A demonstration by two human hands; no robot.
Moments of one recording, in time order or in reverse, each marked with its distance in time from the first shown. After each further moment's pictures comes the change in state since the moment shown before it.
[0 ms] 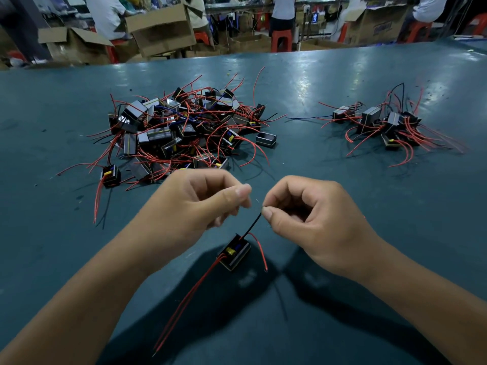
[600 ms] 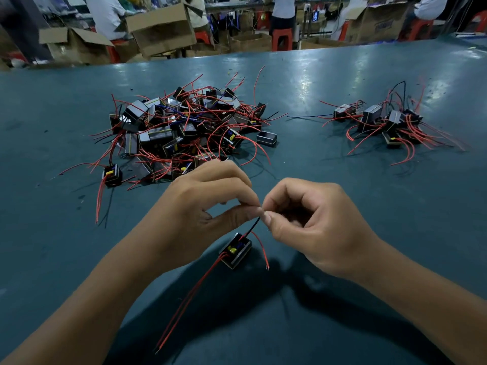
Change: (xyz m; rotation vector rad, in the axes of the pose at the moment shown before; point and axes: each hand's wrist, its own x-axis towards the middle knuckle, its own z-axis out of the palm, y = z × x) left_hand 0.005 -0.002 -0.001 0.590 -0.008 0.543; right_hand -0.002 0.001 0.002 0.009 -0.030 -0.058
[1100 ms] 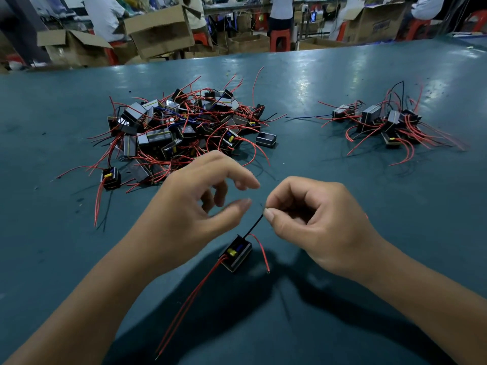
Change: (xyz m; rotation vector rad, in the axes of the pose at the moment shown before) left_hand -0.002 0.003 -0.004 -0.148 0.041 -0.238; right_hand 0.001 0.003 -0.001 -0.027 0.056 0.026
